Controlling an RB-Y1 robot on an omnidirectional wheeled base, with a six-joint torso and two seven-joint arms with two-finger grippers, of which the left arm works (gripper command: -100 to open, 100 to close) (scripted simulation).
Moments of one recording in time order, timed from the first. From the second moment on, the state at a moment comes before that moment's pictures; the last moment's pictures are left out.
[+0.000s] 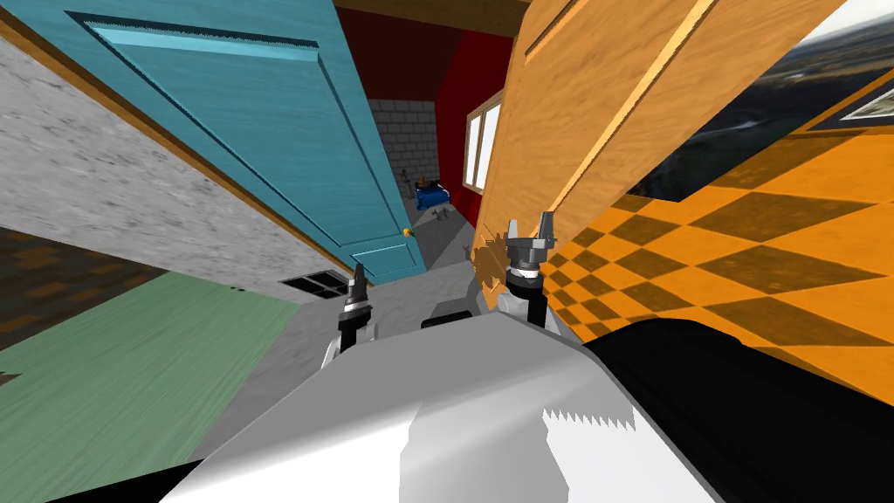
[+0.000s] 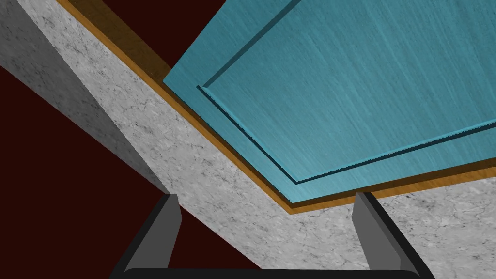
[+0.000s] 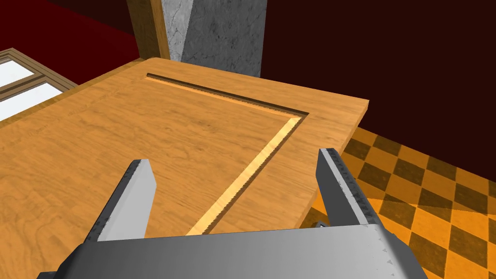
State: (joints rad) arm 0.41 0.09 0.17 -1.85 -0.14 -0.57 -0.36
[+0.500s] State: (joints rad) arm 0.39 0.09 0.20 -1.75 -0.17 -0.59 -0.47
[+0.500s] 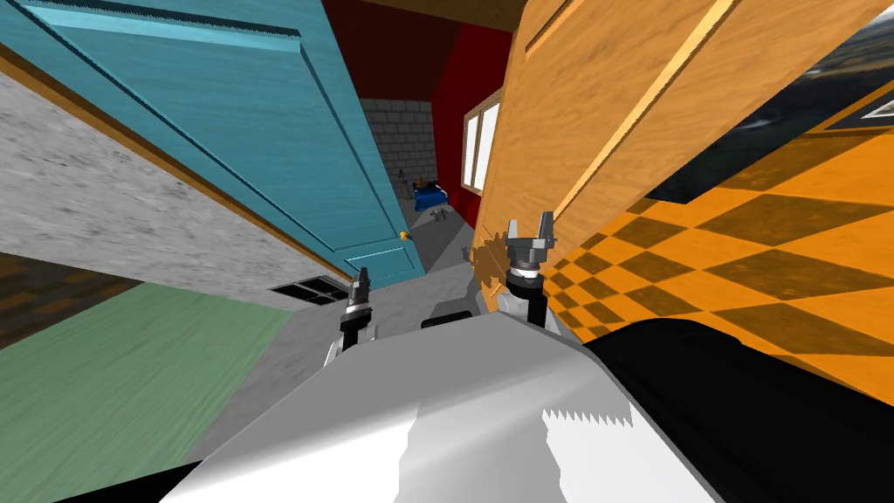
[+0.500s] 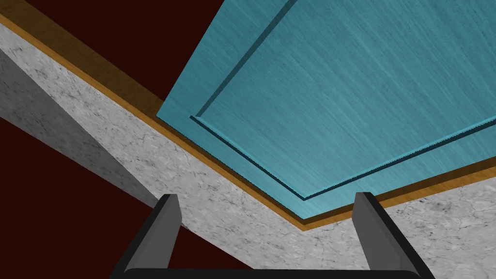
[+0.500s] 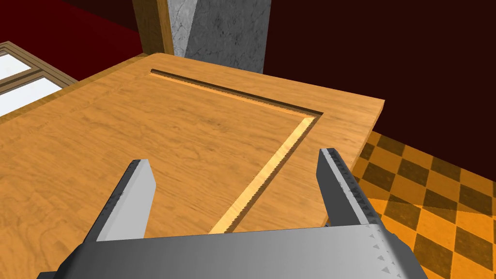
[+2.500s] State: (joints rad) arm 0.27 0.07 0.34 -1.35 -0.28 -0.70 -0.88
